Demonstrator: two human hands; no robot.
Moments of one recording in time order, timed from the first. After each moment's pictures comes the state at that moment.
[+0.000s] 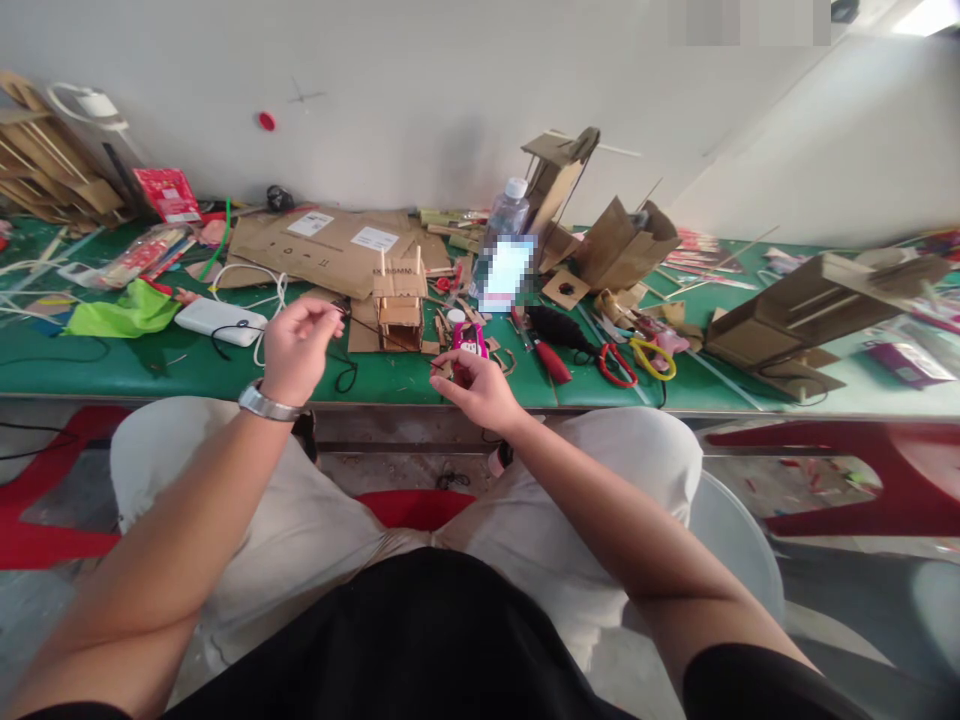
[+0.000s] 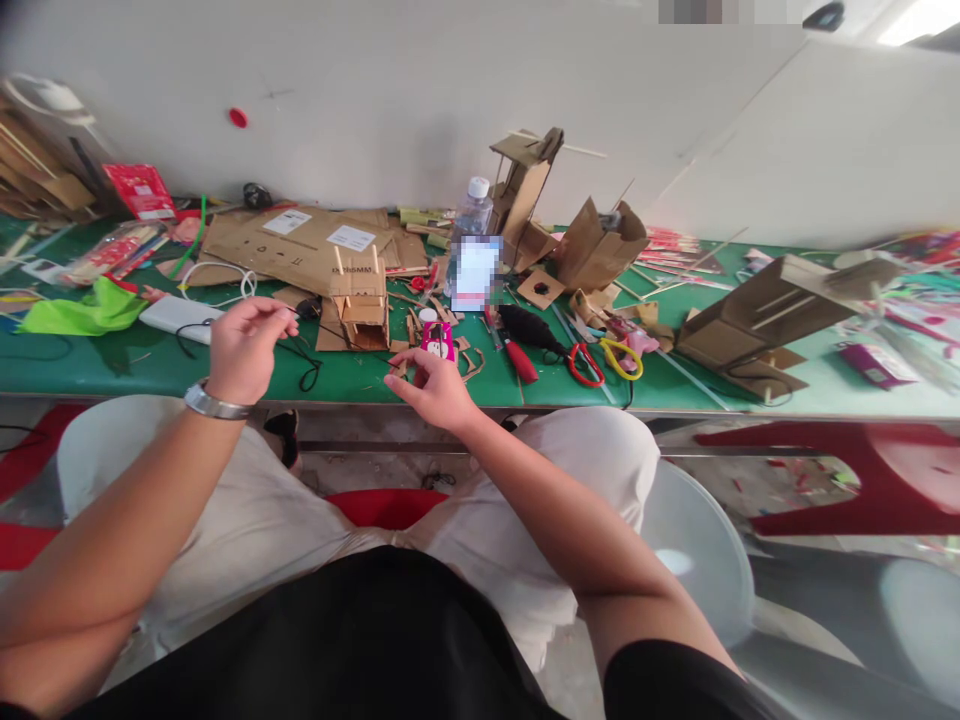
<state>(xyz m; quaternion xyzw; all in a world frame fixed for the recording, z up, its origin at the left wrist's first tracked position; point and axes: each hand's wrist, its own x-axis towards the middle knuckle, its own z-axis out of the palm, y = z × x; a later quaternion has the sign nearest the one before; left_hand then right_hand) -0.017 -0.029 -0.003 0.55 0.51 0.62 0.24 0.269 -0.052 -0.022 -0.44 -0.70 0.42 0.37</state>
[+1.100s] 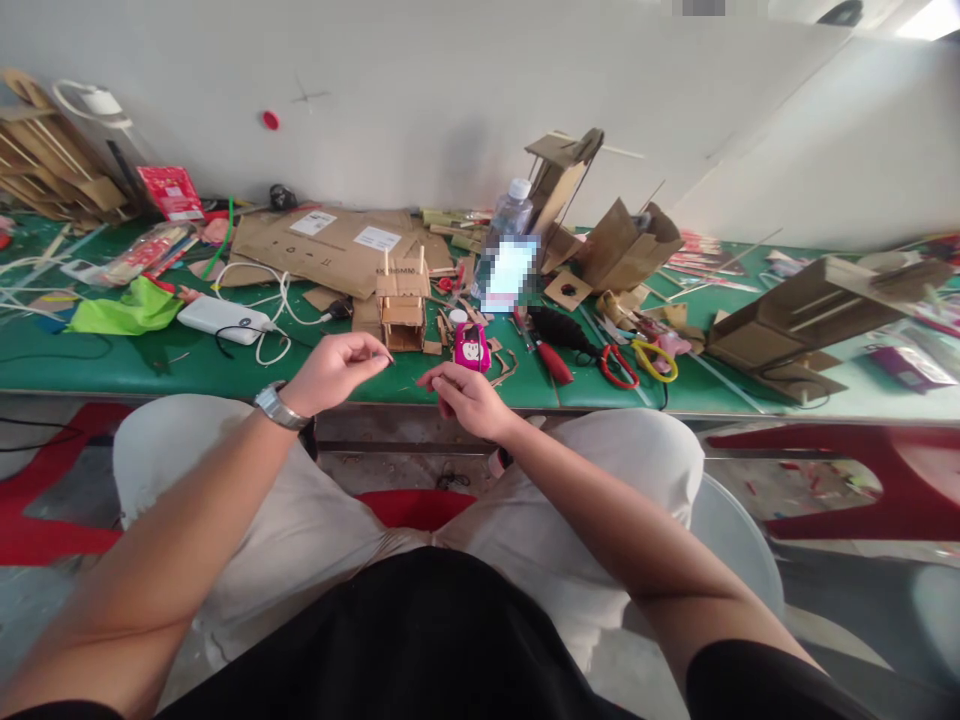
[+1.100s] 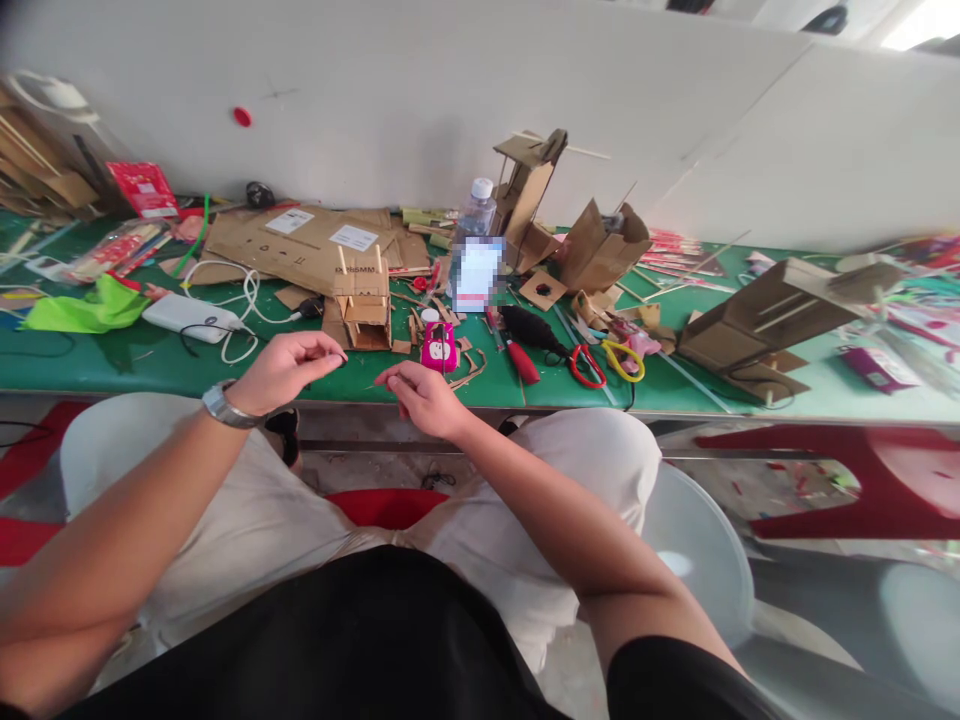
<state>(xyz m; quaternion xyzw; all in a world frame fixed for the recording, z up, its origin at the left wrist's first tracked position) 0.000 -0.053 0.010 0.69 0.47 0.39 0.39 0.260 -0.060 -0.027 -0.36 -0.70 0.52 0.34</state>
